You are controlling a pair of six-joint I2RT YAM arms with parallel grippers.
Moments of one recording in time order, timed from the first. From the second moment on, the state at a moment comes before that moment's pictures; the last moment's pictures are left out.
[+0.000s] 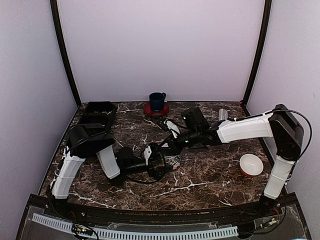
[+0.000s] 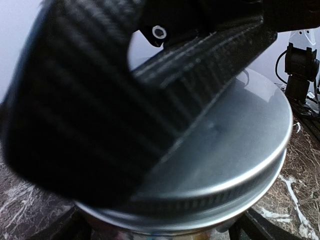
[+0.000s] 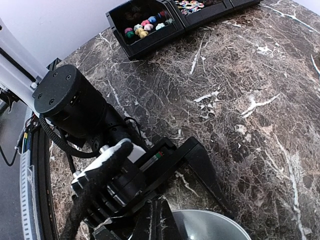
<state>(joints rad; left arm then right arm) -0.85 2.36 0.78 1.51 0.44 -0.01 0.83 1.80 1.10 0.02 -0.50 0.04</state>
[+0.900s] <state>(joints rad) -0.84 2.36 0.78 1.52 0.46 -0.01 0.83 1.67 0.95 0.00 -0.55 0.05</state>
